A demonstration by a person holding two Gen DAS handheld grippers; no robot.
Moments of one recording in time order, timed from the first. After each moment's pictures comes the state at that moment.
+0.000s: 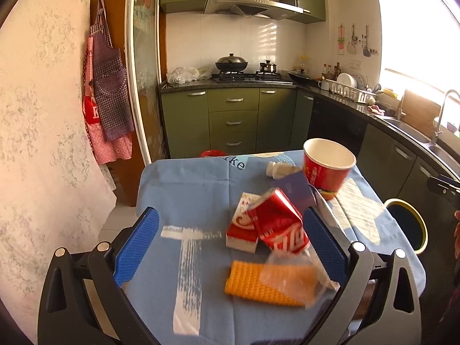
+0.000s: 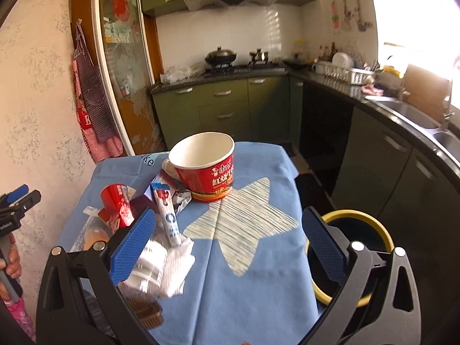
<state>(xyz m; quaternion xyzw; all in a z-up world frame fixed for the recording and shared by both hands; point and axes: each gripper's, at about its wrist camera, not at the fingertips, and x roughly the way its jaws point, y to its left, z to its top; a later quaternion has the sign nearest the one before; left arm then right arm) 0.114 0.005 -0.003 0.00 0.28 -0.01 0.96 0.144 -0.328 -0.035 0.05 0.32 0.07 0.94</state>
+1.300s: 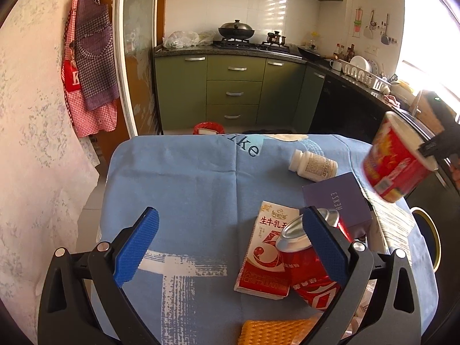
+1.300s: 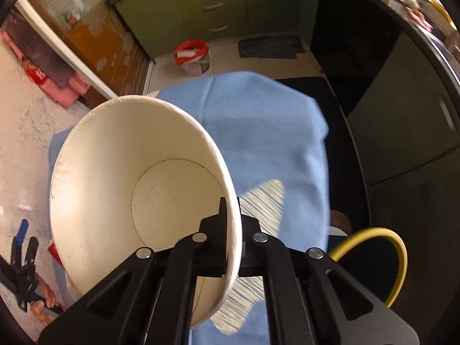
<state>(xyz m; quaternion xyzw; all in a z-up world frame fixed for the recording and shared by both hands) 0.249 0.020 -0.084 -0.03 0.36 -0.02 0.93 0.388 -0.348 -0.078 0.06 0.59 0.05 0.80</state>
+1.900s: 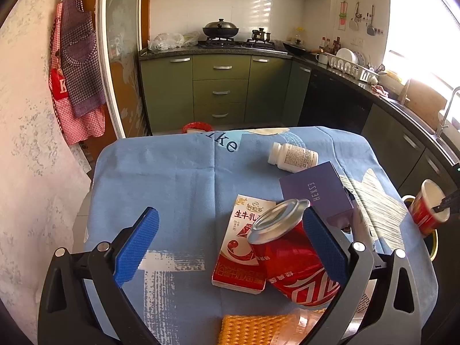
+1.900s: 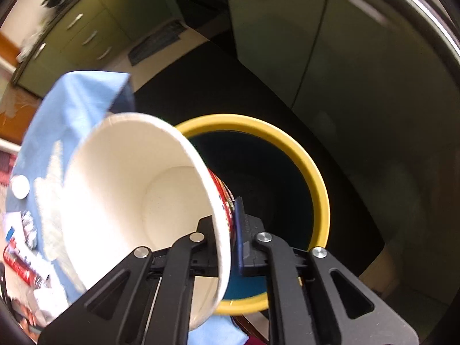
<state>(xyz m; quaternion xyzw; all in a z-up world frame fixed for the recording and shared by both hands) 0.242 -0.006 -0.085 -0.01 0.36 -0.05 0.93 0.258 -0.579 -0.176 0.21 0.60 -0.16 0.75</state>
